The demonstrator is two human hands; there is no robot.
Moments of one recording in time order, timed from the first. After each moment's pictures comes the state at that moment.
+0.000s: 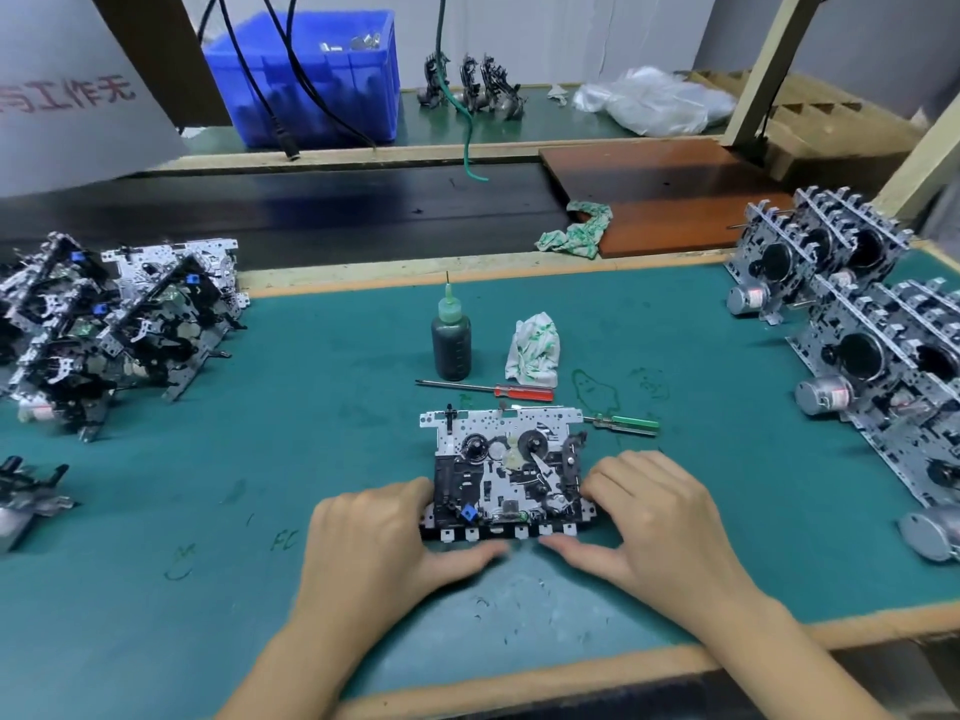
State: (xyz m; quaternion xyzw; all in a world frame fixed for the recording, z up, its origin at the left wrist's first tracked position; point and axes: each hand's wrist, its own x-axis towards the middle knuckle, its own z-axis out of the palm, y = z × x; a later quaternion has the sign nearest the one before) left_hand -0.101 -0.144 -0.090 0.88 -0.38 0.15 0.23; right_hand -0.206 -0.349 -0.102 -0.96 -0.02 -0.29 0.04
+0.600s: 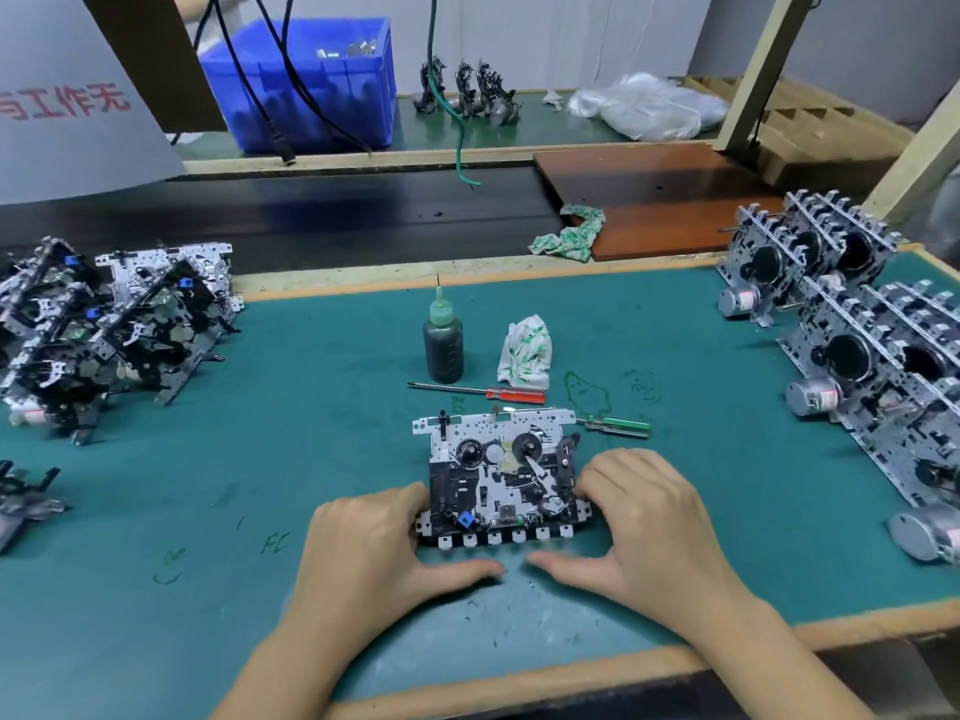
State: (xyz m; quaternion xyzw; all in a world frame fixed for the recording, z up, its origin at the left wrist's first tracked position) left_hand -0.099 -0.143 -0.088 0.86 -0.44 0.11 0.26; right_hand -0.206 -0.350 -0.102 -0.96 0.01 -0.29 0.06
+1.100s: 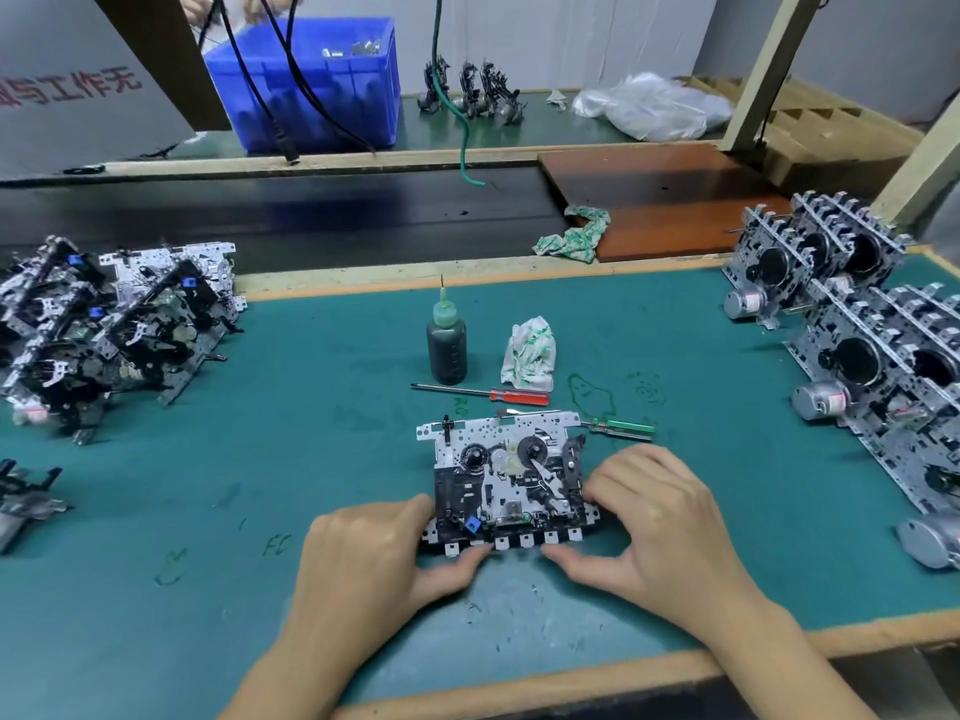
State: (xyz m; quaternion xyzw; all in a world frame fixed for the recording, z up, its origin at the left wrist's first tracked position) left_hand -0.101 -0.140 -0.093 0.86 -0.44 0.17 0.20; right_hand -0.207 -0.355 -0.102 -0.95 0.00 -0.30 0.08
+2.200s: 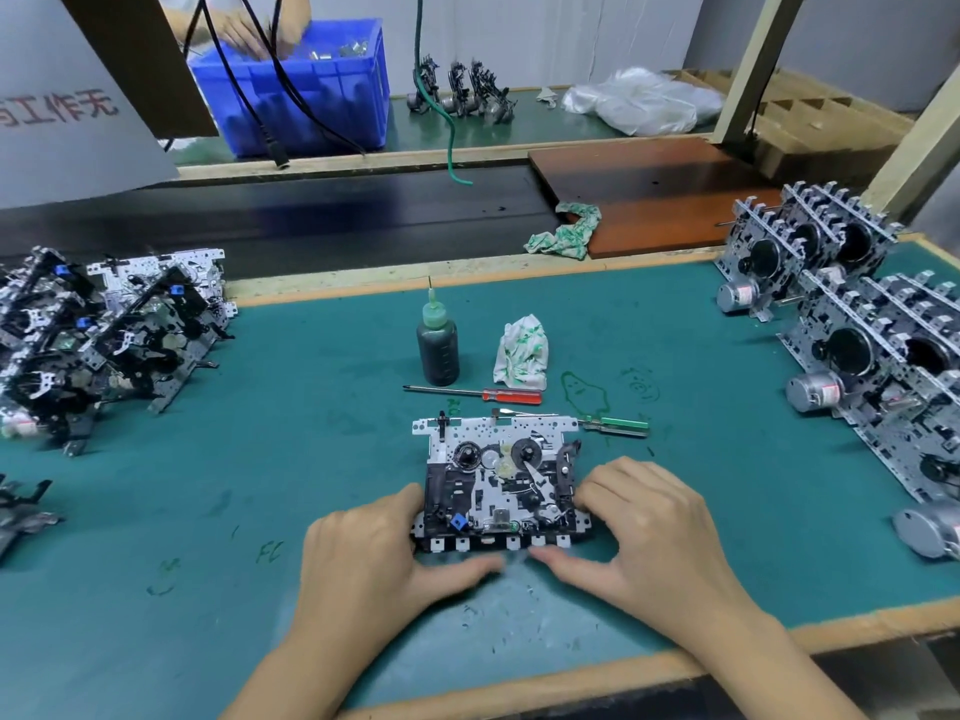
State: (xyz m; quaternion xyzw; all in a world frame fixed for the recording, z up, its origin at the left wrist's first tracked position) left_hand -0.105 -0.149 -0.091 0.89 -0.37 0.11 0.24; right_hand -0.211 -0.347 -0.103 -0.95 0.01 -0.30 0.07
